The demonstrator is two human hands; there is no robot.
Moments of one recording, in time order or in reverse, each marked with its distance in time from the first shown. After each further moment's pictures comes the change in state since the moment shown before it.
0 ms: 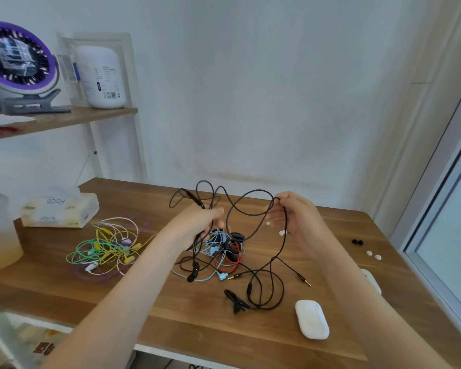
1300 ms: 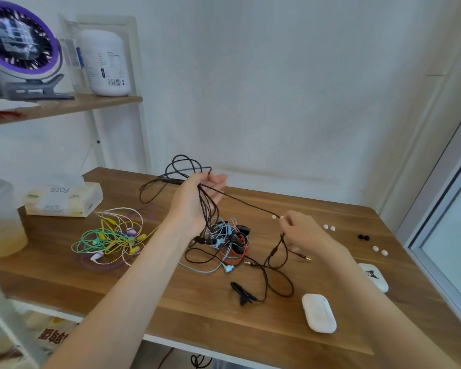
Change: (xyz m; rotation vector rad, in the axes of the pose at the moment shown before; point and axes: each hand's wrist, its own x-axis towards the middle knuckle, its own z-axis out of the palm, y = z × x) left_hand -0.011 0.018 -0.004 -0.967 0.076 0.132; right_hand 0.009 0.036 -0.016 -1.103 -0.020 0.203
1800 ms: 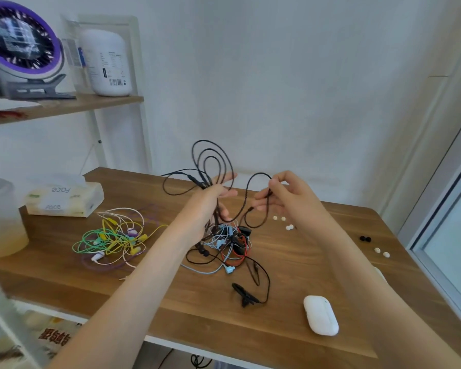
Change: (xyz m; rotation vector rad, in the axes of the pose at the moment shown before) left_hand -0.011 -0.006 0.000 0.546 -0.131 0.004; right_hand -0.018 -0.063 -0.020 0.869 0.032 -0.291
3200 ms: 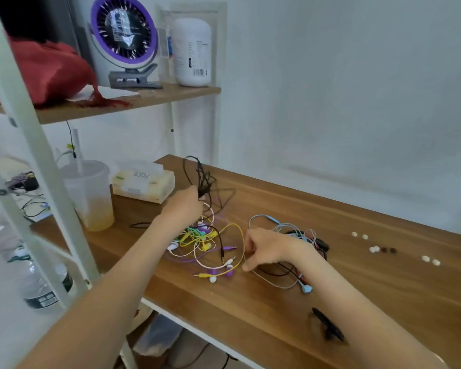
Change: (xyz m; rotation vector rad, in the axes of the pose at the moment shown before) left_hand 0.035 -0.031 -0.190 1.132 0.340 -0.127; right_hand 0.065 0.090 0.152 -1.088 -0.839 0.184
